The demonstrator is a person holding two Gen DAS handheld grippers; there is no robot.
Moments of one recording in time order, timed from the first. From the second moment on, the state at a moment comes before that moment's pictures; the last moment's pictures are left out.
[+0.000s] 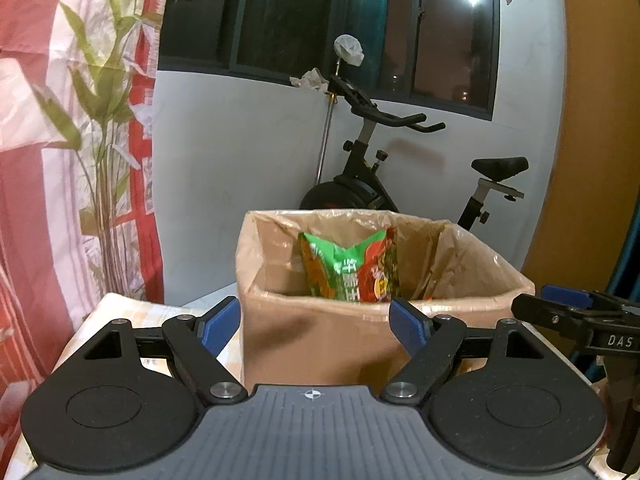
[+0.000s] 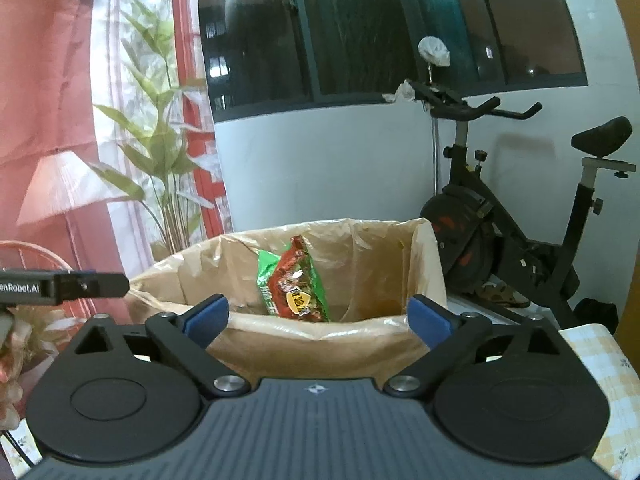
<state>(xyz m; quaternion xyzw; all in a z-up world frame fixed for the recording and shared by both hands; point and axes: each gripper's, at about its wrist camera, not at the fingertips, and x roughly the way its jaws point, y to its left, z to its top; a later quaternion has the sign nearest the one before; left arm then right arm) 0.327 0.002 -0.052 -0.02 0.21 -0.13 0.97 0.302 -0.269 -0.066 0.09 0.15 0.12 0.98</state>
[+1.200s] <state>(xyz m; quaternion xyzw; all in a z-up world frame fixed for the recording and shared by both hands) 0.263 0.051 -0.134 -0.07 0.28 -0.05 0.96 0.233 -0.296 -0.148 0.14 0.22 0.07 0.96</state>
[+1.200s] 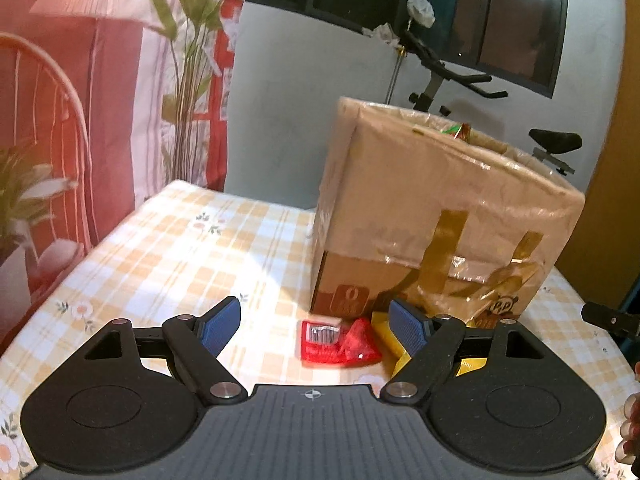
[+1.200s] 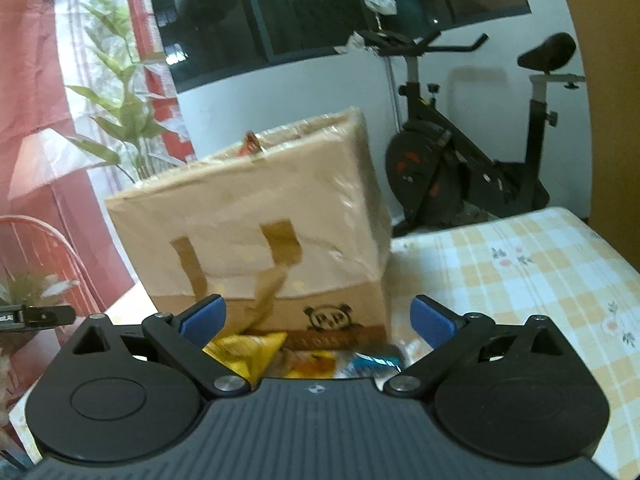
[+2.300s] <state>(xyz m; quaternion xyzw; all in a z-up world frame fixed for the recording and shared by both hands) 0.348 -0.063 -0.196 -0.04 0.40 -0.13 0.91 0.240 -0.301 -0.195 0.12 0.29 0.06 0.95</state>
